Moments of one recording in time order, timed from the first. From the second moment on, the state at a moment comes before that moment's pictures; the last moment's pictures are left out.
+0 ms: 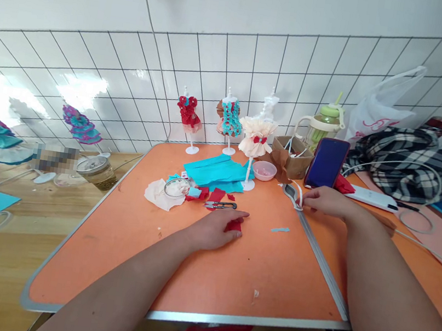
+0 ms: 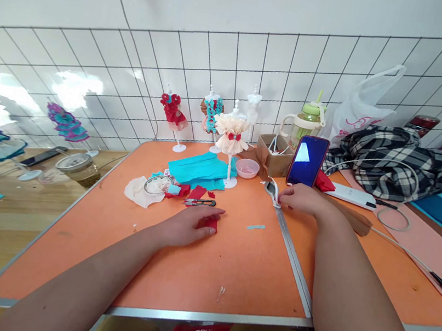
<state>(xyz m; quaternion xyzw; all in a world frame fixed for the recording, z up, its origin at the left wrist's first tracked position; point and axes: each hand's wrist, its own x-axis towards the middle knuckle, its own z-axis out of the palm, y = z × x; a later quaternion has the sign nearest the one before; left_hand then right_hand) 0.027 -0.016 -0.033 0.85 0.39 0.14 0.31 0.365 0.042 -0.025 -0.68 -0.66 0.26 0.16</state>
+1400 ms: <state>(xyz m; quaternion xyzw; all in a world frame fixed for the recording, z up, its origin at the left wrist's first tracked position) 0.035 -0.015 -0.037 0.87 0.46 0.12 0.12 0.212 -0.011 -0.026 -0.46 -0.88 0.10 0.04</state>
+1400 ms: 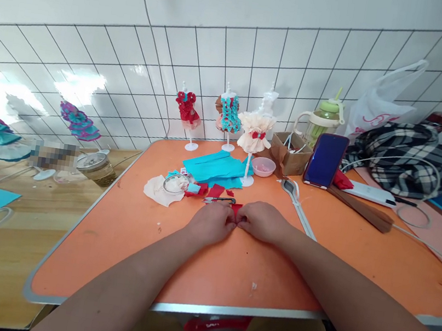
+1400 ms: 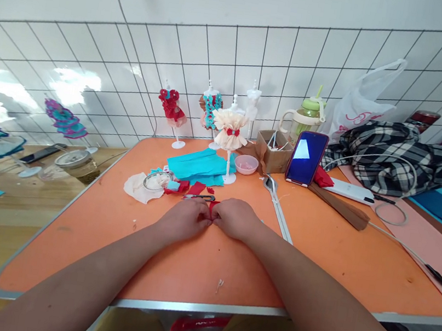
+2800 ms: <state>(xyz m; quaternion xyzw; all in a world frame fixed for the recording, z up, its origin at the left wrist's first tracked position) 0.038 -0.017 -0.034 0.86 0.49 0.10 0.09 0.208 -0.011 -0.031 -0.51 -0.85 0.13 0.07</state>
